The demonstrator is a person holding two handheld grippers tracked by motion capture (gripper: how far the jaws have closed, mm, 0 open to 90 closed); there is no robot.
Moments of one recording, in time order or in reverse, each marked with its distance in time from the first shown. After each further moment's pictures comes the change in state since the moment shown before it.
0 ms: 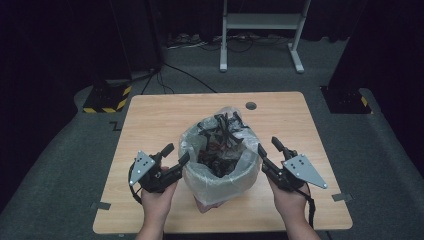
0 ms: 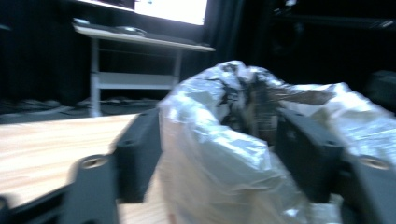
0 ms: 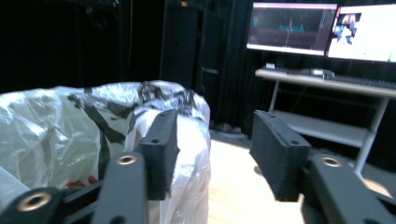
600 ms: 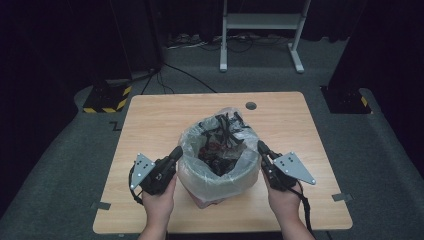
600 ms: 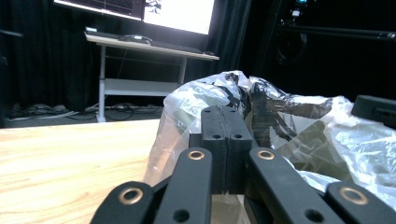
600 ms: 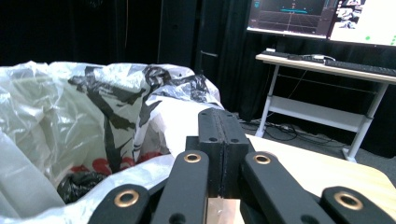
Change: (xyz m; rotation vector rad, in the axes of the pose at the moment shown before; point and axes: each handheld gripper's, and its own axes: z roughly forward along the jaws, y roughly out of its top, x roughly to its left) left arm -0.010 0.003 -0.003 -0.027 0.071 0.037; right arm 0.014 0.001 0.009 0.069 -0.014 -0.016
